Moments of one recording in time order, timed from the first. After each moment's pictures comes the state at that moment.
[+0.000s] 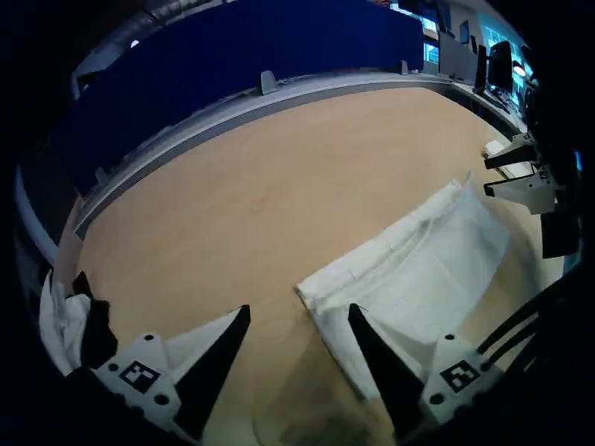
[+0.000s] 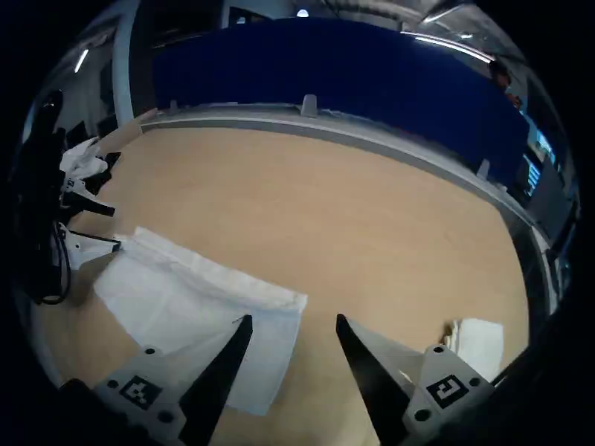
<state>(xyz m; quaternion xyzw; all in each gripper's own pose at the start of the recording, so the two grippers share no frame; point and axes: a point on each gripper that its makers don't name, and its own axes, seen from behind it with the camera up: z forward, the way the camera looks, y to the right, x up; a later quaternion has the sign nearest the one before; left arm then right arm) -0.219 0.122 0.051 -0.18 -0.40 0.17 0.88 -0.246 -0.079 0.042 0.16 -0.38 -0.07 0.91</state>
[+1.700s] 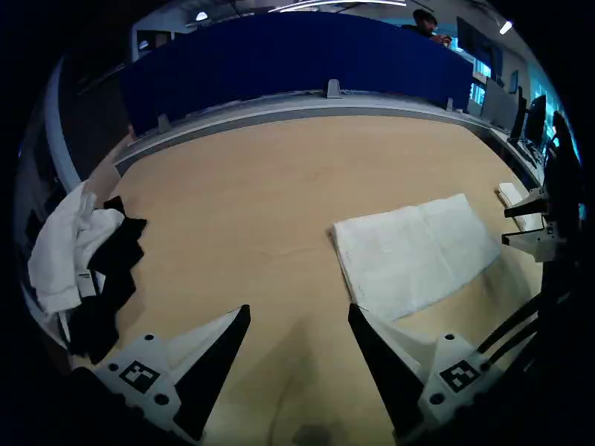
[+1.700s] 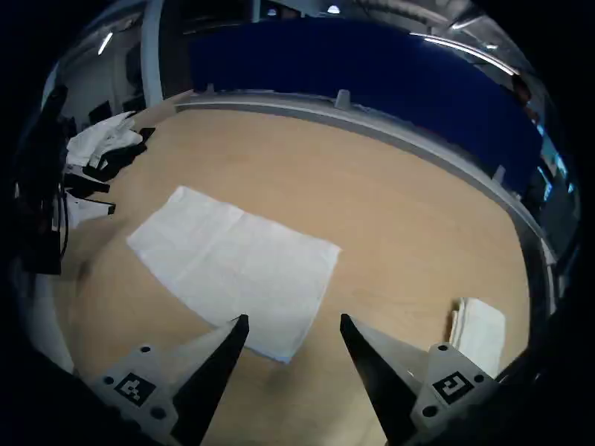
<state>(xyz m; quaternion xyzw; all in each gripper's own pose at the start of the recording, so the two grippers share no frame) -0.201 0.066 -0.042 -0.08 -0.41 0.06 0.91 -0.246 -0.083 -0.028 0.24 -0.40 -0.11 0.88</state>
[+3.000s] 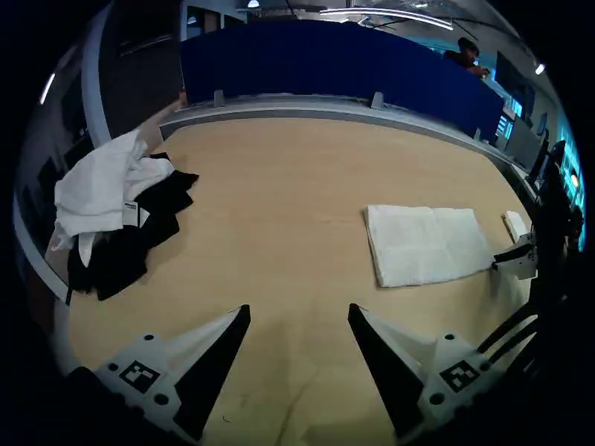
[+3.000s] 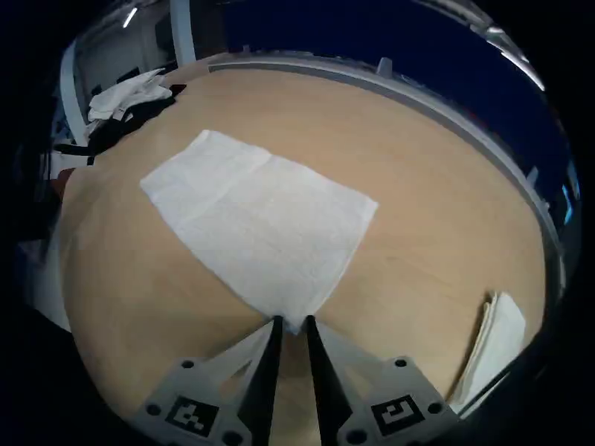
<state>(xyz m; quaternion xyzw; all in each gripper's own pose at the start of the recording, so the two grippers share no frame) -0.188 0.025 -0.116 0.00 -0.41 -0.01 0.91 -0.290 -0.079 -0.067 0.30 -0.46 -0.13 0.83</state>
